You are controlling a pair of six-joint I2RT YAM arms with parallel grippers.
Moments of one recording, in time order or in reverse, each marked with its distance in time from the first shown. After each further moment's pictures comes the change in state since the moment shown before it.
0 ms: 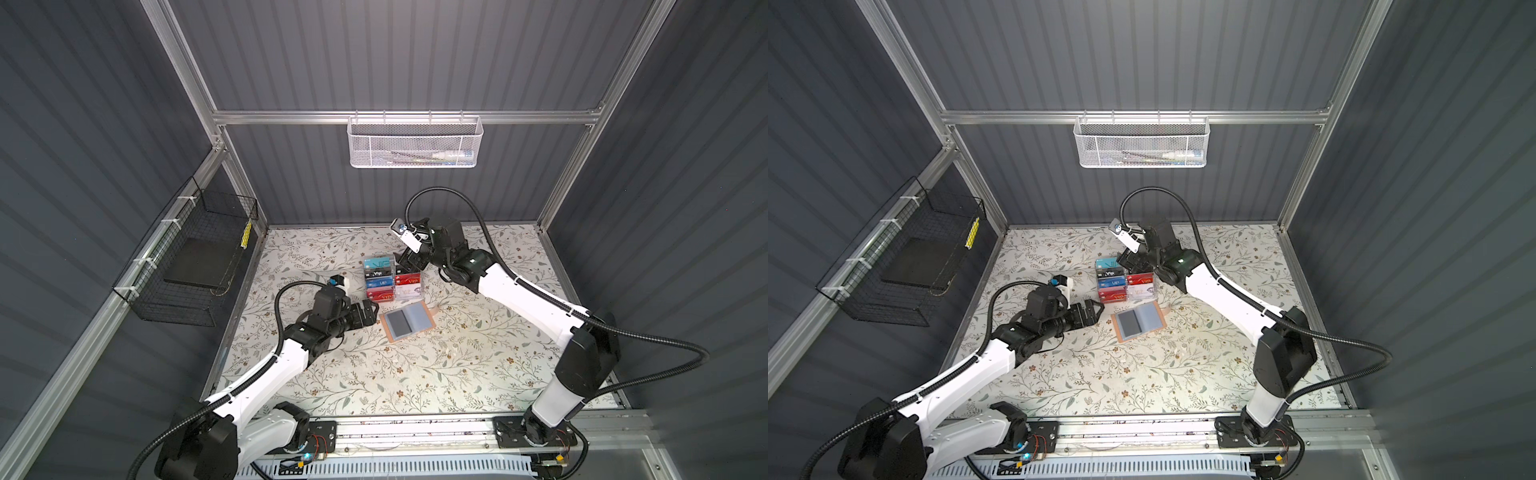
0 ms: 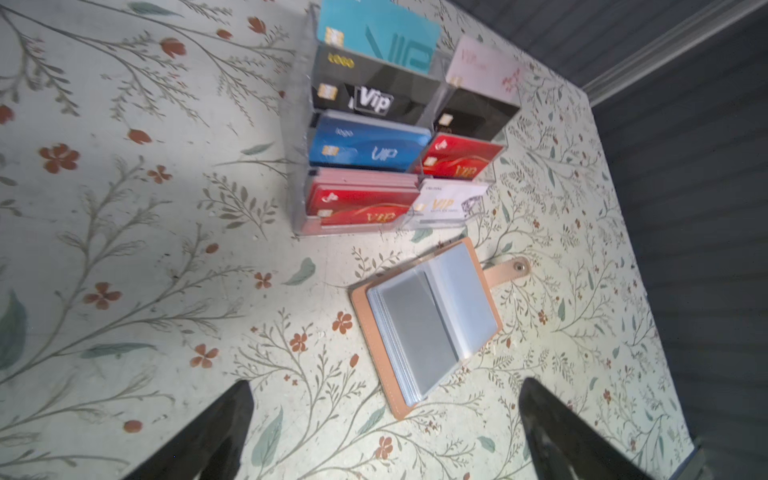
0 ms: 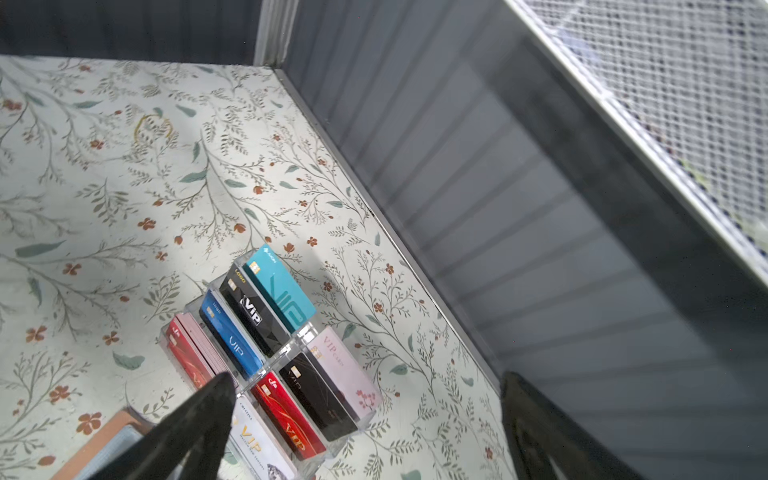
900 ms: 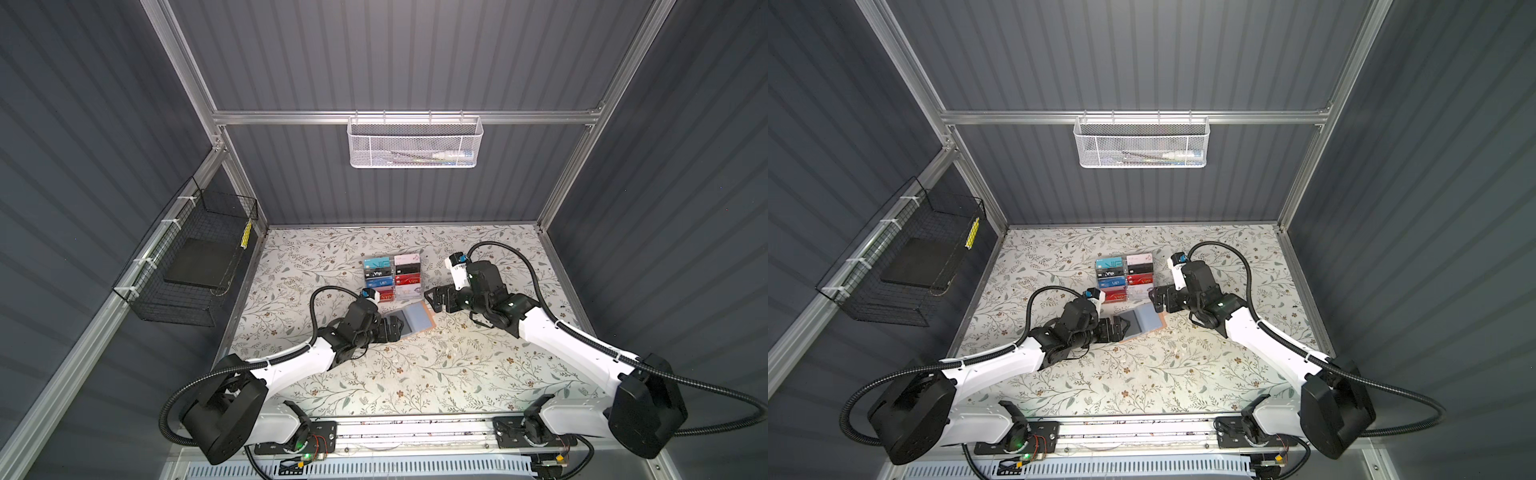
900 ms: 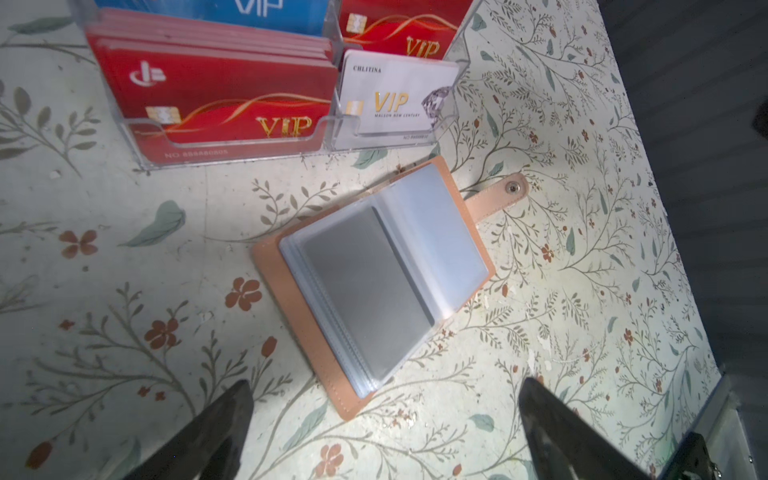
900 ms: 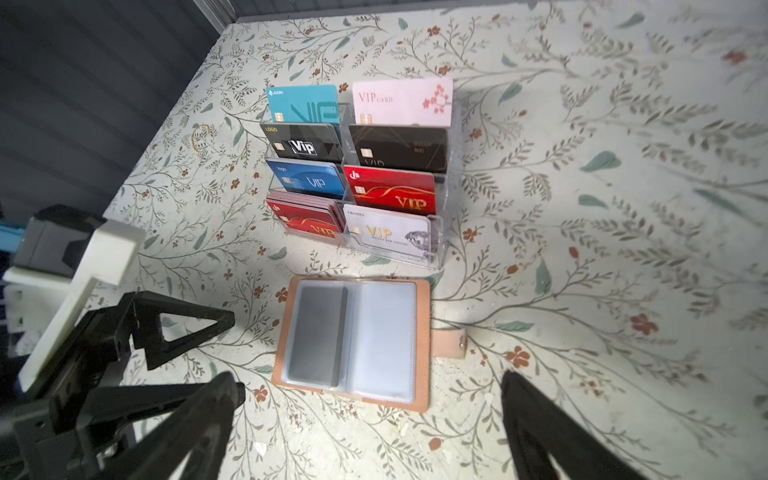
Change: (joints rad) left arm -0.194 0.191 -0.050 0.207 -0.033 -0.047; right arm -0.135 -0.357 -0.627 0.025 -0.247 0.806
